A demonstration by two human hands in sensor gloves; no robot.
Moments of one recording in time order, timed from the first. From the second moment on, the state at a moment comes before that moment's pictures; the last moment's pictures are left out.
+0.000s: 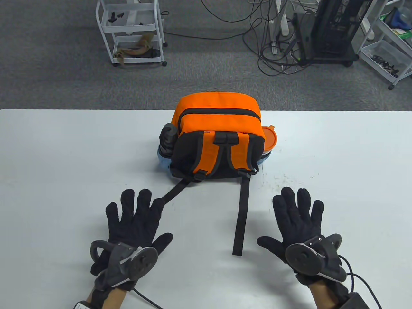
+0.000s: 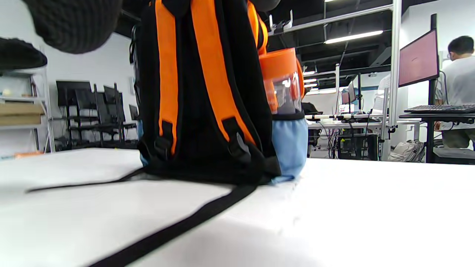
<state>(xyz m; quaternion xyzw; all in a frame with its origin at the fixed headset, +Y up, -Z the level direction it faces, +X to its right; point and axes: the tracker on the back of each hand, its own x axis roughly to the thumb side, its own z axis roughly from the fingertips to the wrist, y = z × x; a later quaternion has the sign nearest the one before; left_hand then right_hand) -0.195 -0.659 -0.145 0.04 -0.17 -0.02 0.98 0.190 -0.677 -0.159 0.21 -0.10 0.97 0.07</state>
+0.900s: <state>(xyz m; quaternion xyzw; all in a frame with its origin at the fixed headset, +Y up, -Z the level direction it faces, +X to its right) -0.197 -0.695 -0.151 -0.07 -0.16 -0.05 0.98 0.183 -0.712 -0.160 0.21 -0.02 0.98 0.04</state>
